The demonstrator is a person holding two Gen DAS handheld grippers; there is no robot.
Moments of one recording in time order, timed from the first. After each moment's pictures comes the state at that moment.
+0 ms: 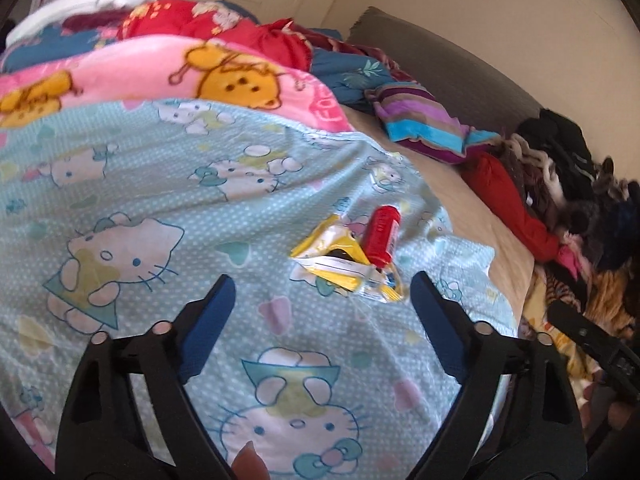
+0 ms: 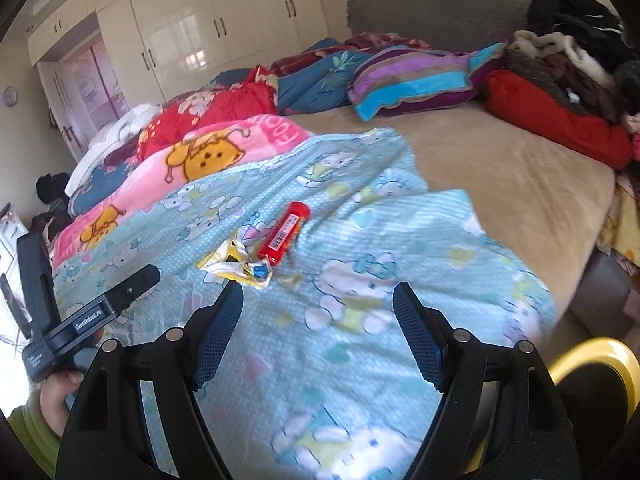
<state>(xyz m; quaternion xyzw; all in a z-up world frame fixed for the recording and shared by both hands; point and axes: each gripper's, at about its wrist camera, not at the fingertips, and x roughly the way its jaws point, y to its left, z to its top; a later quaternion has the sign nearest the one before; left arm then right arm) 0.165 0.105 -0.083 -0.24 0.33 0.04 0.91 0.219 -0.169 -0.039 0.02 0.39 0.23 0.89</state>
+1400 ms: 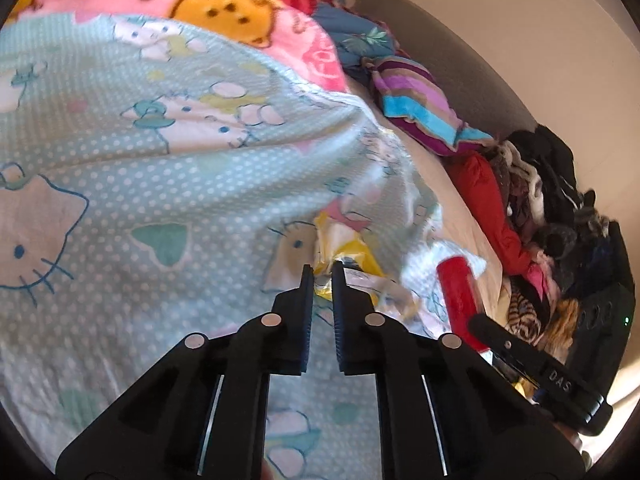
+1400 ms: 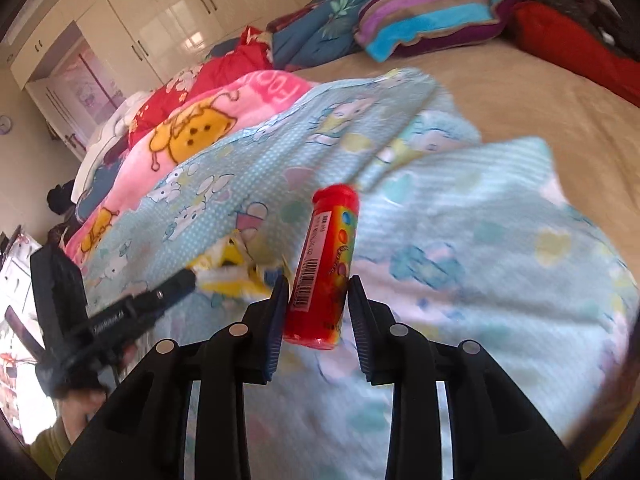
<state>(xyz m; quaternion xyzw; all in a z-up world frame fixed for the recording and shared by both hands) 0.223 0.108 -0.129 -0.33 0.36 -0.03 0.87 0.281 -0.157 -0.098 0.08 0.45 0.25 0.85</state>
